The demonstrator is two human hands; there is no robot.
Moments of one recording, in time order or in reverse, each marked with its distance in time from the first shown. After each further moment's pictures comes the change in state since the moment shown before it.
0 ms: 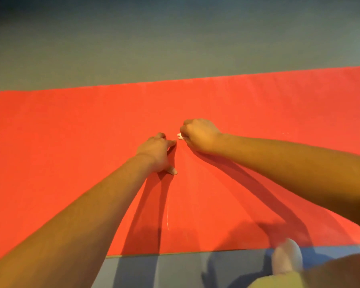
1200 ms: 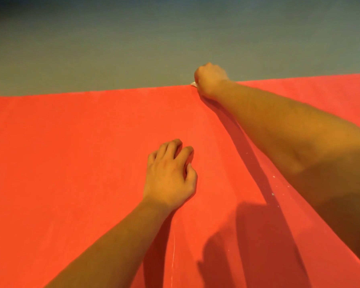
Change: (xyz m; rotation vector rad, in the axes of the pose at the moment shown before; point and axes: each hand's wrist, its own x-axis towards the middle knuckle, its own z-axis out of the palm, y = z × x) left_hand 0.071 0.000 0.063 -0.212 0.738 0.095; right_hand 0.195 0.138 -0.004 -0.075 0.081 0.348
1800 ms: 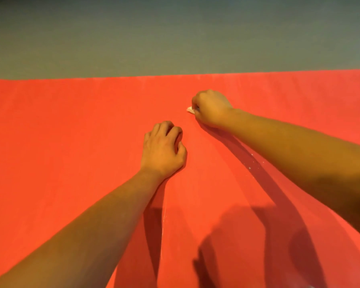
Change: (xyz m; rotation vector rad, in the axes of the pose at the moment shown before) left_hand 0.001 0.001 -0.003 0.015 0.007 -0.032; right_hand -0.140 -0.019 -0.015 0.138 -0.059 -0.120
